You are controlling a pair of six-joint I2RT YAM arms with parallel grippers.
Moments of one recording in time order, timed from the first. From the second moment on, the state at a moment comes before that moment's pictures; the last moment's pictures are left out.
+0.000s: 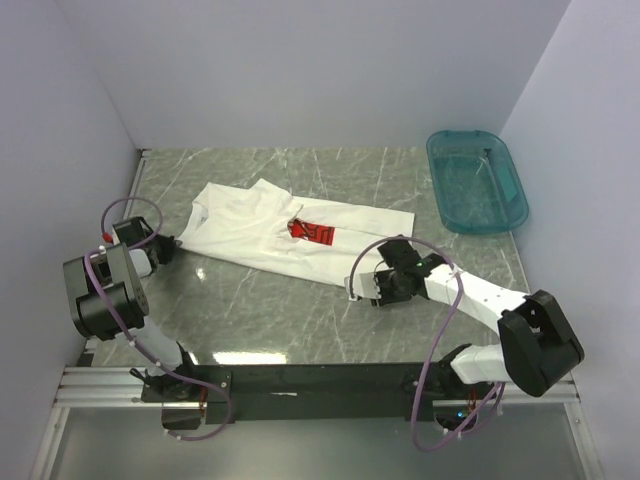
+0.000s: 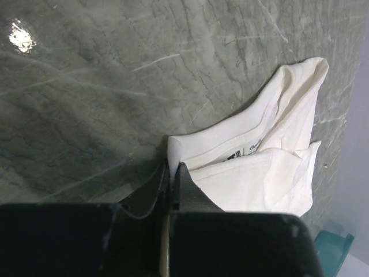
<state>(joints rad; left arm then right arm) 0.41 1.67 0.68 0.25 0.20 -0.94 0.54 1.30 0.67 -0.55 -0.10 -1.20</state>
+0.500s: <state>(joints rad) 0.41 1.67 0.68 0.25 0.21 -0.94 0.63 1.39 0.64 -0.48 0.03 -1.13</state>
